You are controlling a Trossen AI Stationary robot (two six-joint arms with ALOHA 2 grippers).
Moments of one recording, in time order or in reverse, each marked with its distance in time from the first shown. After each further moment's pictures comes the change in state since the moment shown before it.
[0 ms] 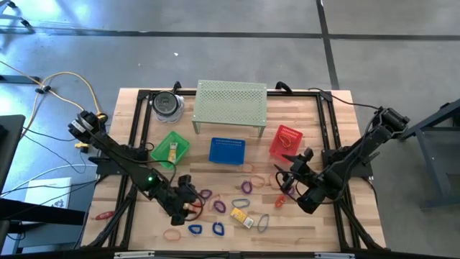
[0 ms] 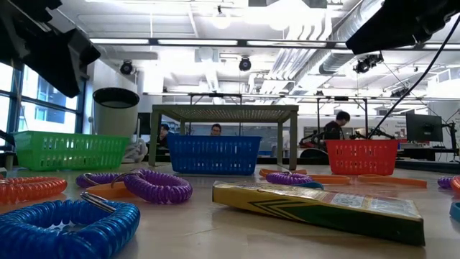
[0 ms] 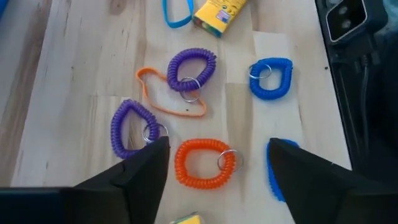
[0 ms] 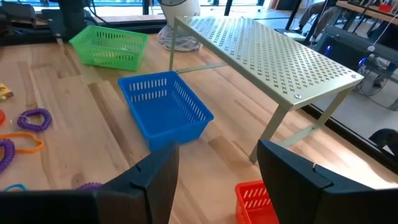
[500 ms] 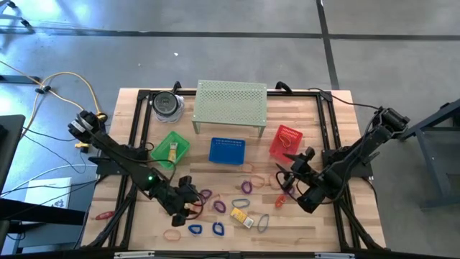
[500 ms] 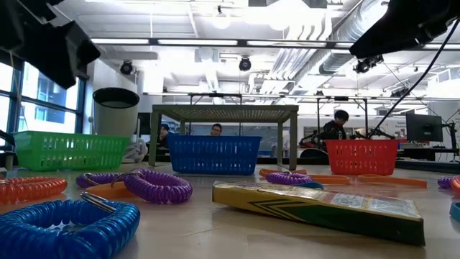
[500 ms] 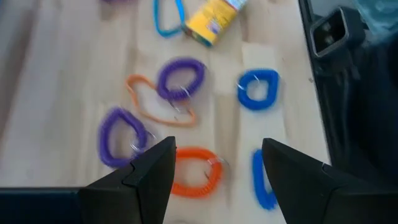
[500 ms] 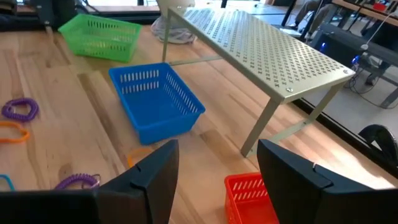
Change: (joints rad) left arm 0.011 -0.006 0.000 0.036 0.040 -0.042; right arm 0.000 0.000 0.000 -0.081 -0.015 0.044
